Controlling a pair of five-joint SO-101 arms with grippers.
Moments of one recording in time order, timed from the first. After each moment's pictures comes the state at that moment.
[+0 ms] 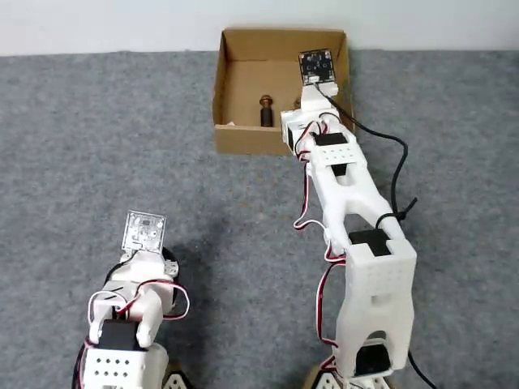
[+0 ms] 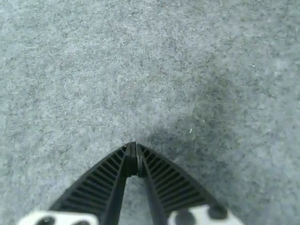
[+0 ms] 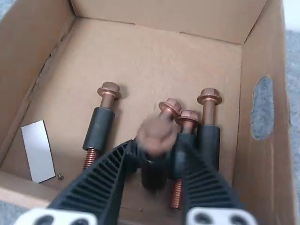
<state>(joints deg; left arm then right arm) -1.1 -89.5 97.1 52.2 1.9 -12.0 35.3 -9.5 22.2 0.6</state>
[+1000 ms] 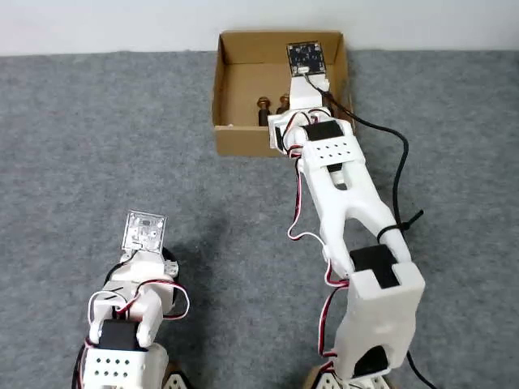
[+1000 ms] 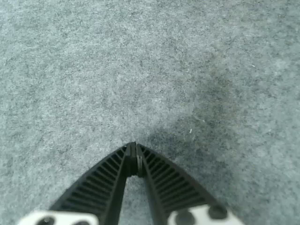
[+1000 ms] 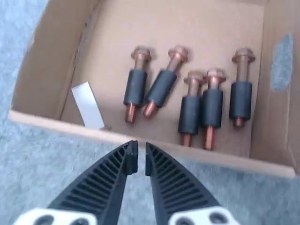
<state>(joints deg) -1.1 -89.5 97.1 52.2 1.9 -16.1 20.3 -8.3 45.3 -5.1</state>
